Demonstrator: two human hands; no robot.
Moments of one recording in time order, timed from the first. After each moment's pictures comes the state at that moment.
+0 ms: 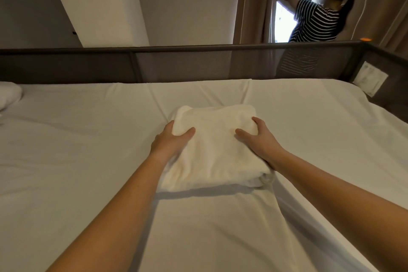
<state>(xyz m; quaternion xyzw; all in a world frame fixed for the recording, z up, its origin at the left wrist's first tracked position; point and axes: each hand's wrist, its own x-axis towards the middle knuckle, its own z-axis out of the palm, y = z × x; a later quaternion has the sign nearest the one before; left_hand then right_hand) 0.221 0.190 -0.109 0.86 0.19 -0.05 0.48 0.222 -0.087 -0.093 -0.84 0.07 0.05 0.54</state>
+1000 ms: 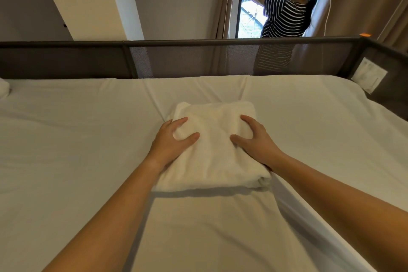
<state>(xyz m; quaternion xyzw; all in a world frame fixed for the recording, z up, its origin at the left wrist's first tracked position) 0.214 0.185 -0.122 0.87 0.05 0.03 0.49 0.224 -0.090 -0.108 -0.88 0.00 0.04 0.47</state>
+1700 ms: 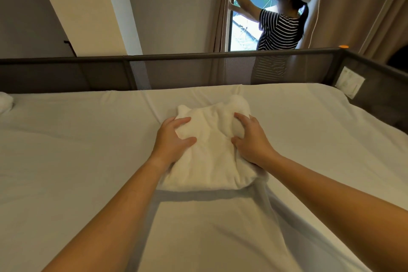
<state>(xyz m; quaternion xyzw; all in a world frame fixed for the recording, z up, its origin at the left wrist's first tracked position) 0.205 0.170 -0.084 0.88 0.00 0.10 0.46 0.196 -0.078 -0.067 -0.92 -0.03 -0.03 0.38</state>
